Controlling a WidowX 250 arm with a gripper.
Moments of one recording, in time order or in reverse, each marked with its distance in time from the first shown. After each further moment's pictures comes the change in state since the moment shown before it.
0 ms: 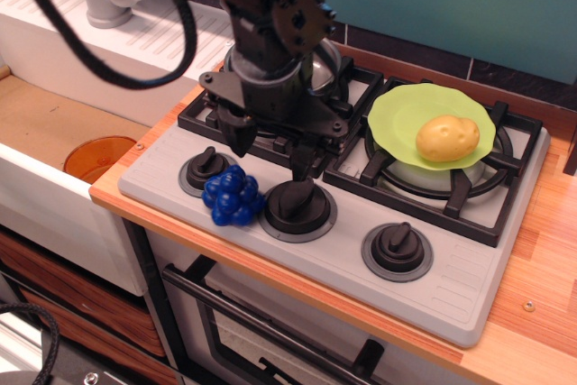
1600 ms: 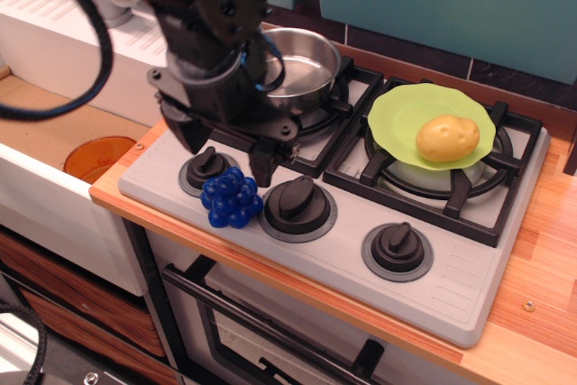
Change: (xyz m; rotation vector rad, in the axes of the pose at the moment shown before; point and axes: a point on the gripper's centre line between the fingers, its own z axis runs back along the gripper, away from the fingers) arm -0.023 0.025 0.017 -0.024 -0.068 -0.042
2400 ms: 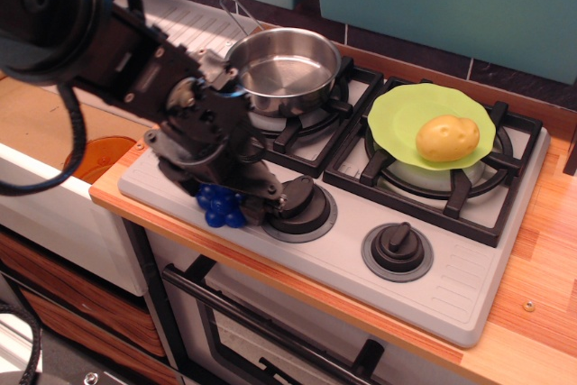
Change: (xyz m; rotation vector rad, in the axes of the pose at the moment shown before) arm -0.020 -0.002 -0.044 0.005 -0.091 0.014
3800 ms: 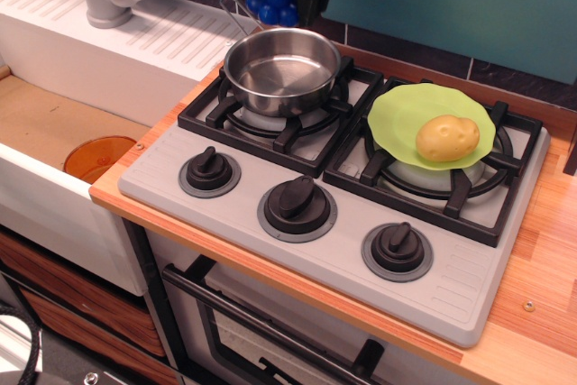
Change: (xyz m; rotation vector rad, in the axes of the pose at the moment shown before) arm 0.153 0.025 0.032 -0.011 0.210 -0.088
